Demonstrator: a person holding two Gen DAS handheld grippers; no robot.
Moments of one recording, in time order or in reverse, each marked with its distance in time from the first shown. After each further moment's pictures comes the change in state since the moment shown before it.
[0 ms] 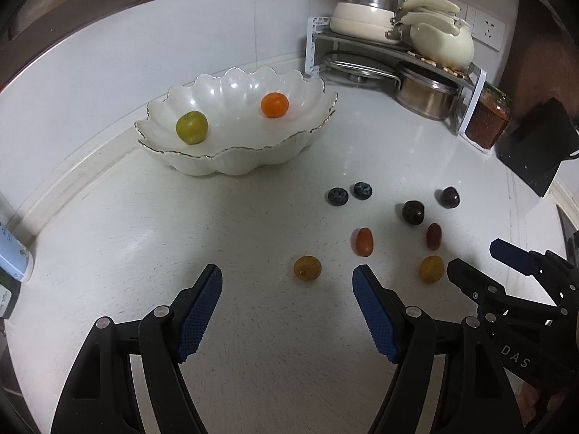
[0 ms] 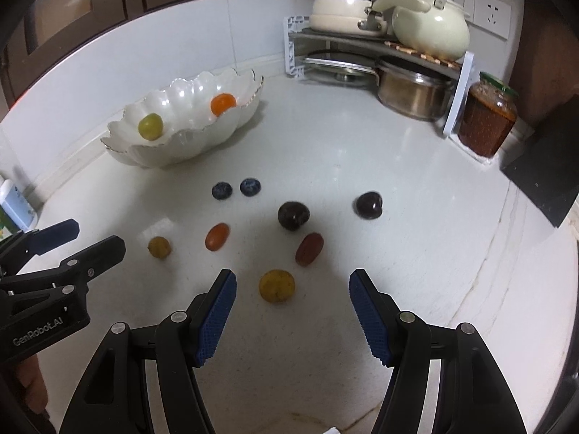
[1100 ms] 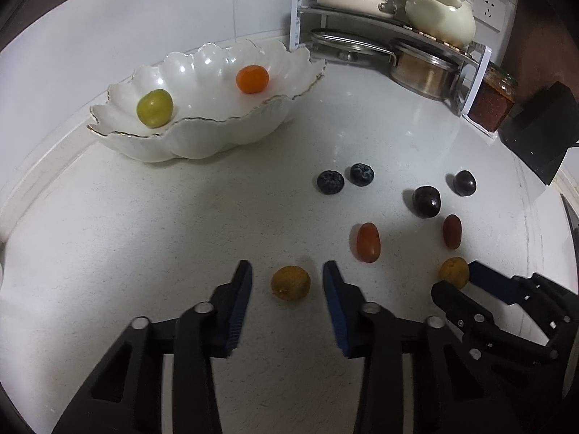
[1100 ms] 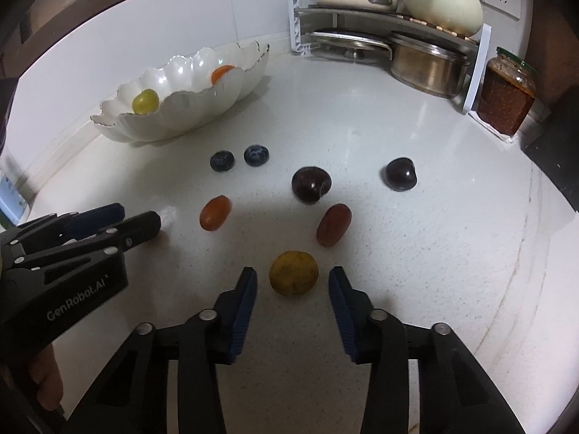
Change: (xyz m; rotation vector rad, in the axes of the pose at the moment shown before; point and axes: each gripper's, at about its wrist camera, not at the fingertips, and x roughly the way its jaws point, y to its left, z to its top) left arm 0.056 -0.014 0.001 0.021 0.047 -0.053; right arm 0.042 0.007 -0.016 0.006 0.039 0.027
